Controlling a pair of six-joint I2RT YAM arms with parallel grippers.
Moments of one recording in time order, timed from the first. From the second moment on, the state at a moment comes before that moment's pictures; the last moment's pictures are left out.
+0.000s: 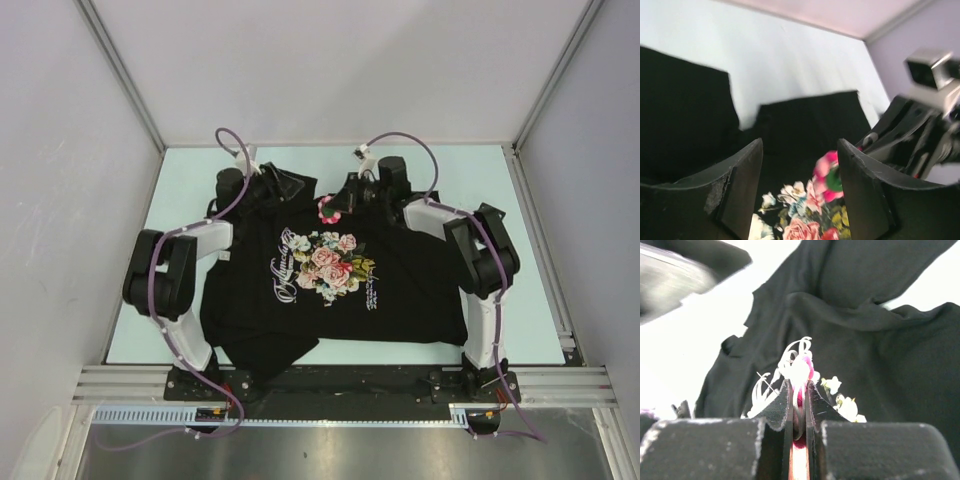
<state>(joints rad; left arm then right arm) -0.20 1.75 1.01 0.53 0.38 -0.60 0.44 2.07 1.38 0.29 -0.66 0.47</state>
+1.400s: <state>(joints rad) -0.36 2.13 1.12 1.25 0.77 -1.15 0.25 1.99 1.11 1.11 -0.83 1.04</state>
